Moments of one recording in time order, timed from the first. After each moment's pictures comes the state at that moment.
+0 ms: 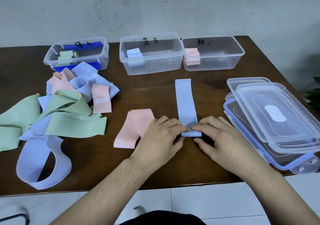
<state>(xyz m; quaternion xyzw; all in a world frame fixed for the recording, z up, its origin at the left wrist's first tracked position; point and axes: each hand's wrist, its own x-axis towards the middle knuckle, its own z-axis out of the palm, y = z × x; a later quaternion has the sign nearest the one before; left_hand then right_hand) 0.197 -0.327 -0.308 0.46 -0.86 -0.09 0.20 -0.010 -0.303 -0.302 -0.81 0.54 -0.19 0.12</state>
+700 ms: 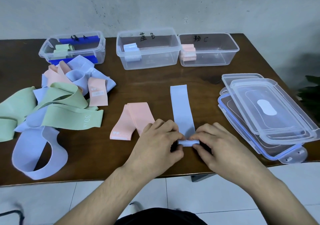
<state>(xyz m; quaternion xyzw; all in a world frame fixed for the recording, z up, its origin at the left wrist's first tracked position) 0.196 -0.289 -0.298 0.48 -0.85 -0.13 0.18 -0.012 -0.269 -0.297 -0.83 0.51 -0.16 0.13</state>
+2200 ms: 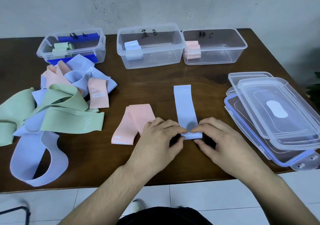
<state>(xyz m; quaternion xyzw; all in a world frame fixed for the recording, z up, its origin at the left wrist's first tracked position) 0.201 -0.308 -0.315 0.50 -0.81 -0.14 0.26 -0.010 -0.291 -0.307 -0.81 0.53 -0.22 0.15</state>
